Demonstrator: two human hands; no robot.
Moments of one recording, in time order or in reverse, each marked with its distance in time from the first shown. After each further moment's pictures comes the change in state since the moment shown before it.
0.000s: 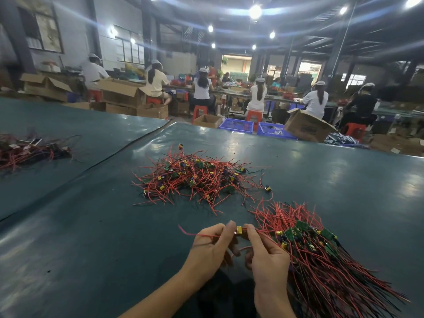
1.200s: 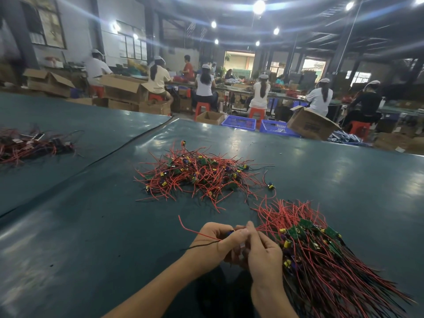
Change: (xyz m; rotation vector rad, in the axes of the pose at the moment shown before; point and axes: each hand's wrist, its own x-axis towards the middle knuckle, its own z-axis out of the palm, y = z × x) left_hand 0.002 0.013 -0.004 0.004 -0.159 -0.035; right_hand 0.001 0.001 0.007 -0.063 -0.059 0.035
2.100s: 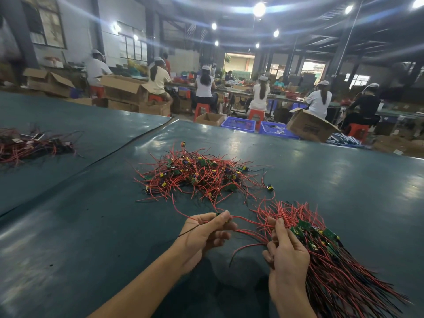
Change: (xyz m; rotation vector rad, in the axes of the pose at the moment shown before) left_hand 0.007 0.004 -0.017 -0.513 0.135 -0.247; right_hand 0.018 -0.008 -0.028 0.266 0.136 -0.073
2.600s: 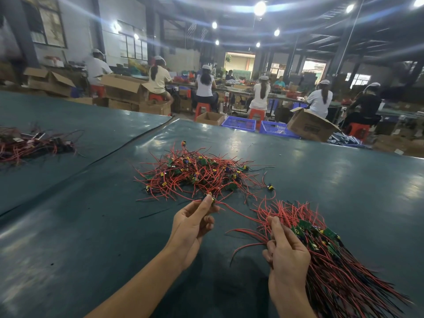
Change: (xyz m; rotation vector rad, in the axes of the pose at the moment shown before) left_hand 0.009 0.002 -0.013 -0.201 0.205 0.147; right_hand -0.002 0.001 0.001 -0.027 0.018 -0.008
